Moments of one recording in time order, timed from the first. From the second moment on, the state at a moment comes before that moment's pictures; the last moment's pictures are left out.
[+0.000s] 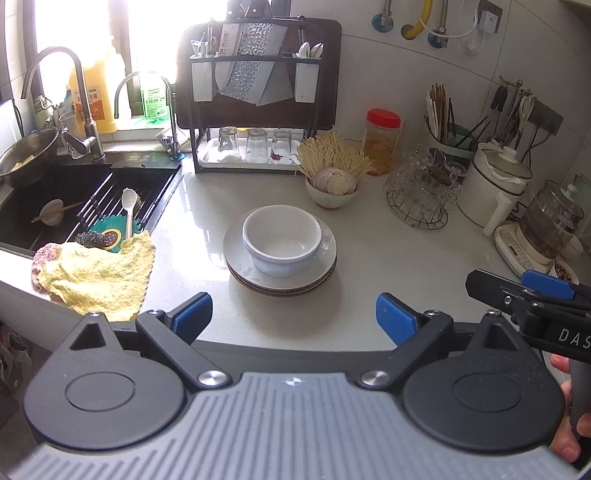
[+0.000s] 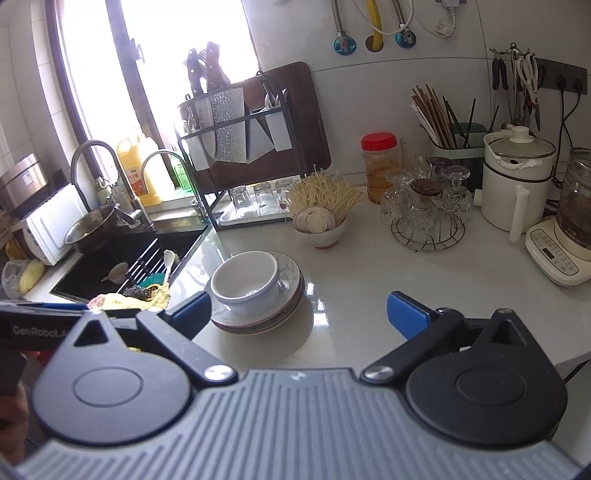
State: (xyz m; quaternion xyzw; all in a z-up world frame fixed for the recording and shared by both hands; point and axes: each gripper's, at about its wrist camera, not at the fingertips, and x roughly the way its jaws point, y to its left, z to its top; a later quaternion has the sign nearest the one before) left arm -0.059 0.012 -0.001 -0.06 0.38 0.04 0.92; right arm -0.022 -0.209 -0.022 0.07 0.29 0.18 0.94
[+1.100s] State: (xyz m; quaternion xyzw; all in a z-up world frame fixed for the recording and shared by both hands) left arm -0.055 0.027 -0.005 -0.08 0.38 0.10 0.92; right arm 0.001 -0.196 -0.033 0.05 0.32 0.22 0.92
